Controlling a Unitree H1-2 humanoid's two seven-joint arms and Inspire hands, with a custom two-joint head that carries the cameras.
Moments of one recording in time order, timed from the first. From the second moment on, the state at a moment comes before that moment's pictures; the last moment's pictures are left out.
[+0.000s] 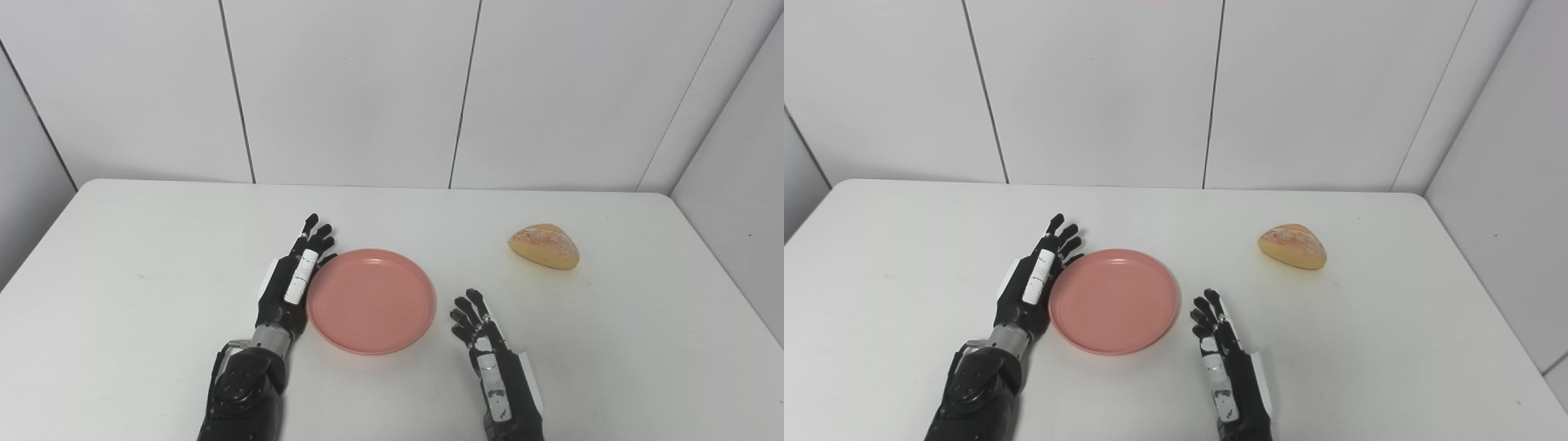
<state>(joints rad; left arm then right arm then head) -0.44 0.02 0.02 0.41 -0.15 -0.04 -0.13 0.07 0.15 0.13 -0.06 -0.04 -0.23 -0.03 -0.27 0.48</state>
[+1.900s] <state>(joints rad) -0.47 0.03 0.07 0.46 -0.18 -0.07 -0.16 -0.45 -0.40 0.09 -0.17 -0.71 0.19 0.19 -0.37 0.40</state>
